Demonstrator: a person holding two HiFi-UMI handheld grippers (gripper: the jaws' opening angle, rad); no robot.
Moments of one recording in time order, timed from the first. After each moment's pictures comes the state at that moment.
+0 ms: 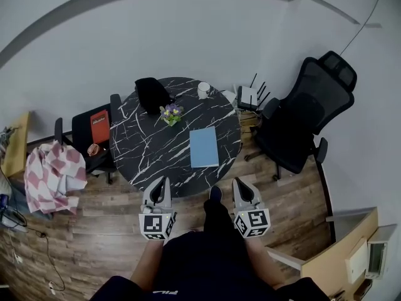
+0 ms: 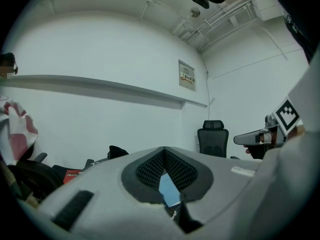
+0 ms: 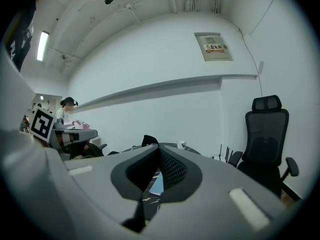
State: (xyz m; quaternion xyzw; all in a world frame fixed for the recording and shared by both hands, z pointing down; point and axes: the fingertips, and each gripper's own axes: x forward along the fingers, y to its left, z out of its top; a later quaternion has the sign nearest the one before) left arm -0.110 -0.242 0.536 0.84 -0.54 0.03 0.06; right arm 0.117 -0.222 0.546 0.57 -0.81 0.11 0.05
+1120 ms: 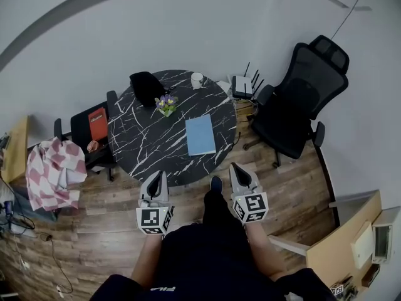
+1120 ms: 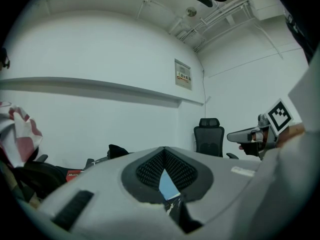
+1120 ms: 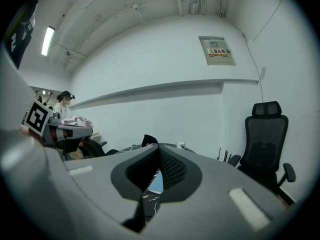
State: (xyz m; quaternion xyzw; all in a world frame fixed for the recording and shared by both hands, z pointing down) left arm -0.109 -0.205 0.536 0.84 -0.53 0.05 0.06; right arm 0.120 -0.202 0.545 0.57 -0.81 0.08 0.06
